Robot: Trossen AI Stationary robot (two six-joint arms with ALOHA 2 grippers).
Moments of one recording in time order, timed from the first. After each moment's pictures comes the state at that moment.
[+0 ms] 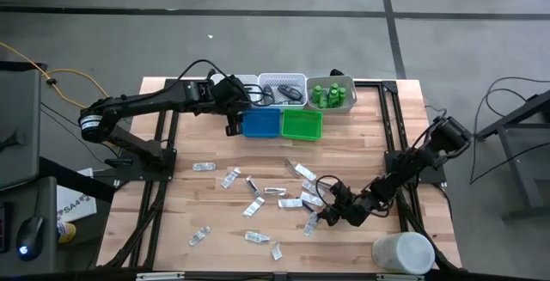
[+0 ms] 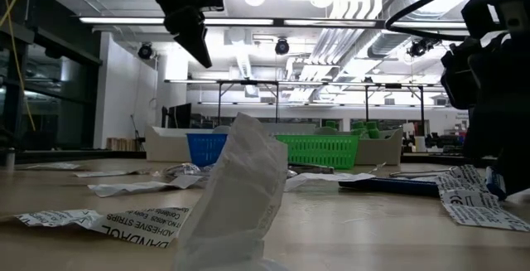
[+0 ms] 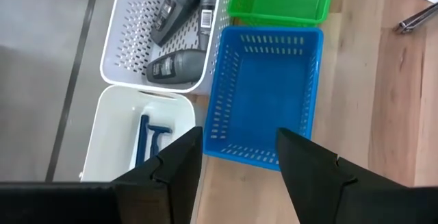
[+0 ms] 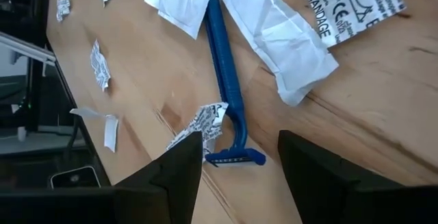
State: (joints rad) left arm 0.33 1.35 1.24 -0.78 -0.22 0.28; right arm 0.68 1.62 0.51 0.31 0.34 1.66
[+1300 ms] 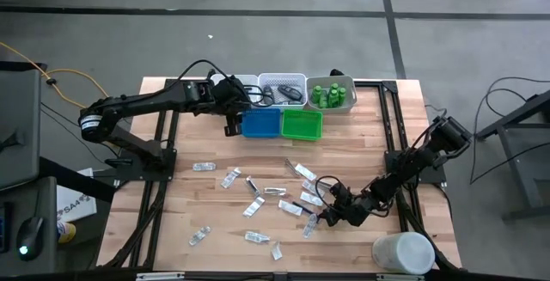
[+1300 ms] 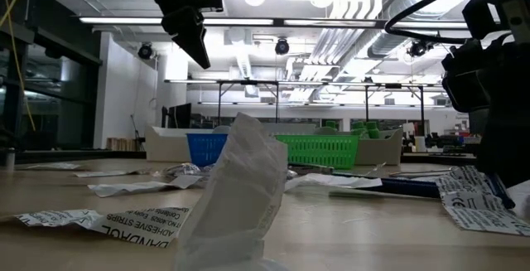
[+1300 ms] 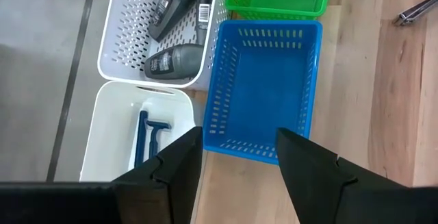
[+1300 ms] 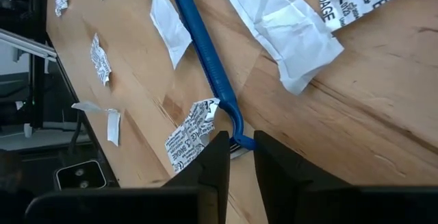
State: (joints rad) left arm 0.33 1.35 1.24 -0.80 -0.22 0.29; right arm 0.68 1.63 0.51 0.31 0.32 1.67
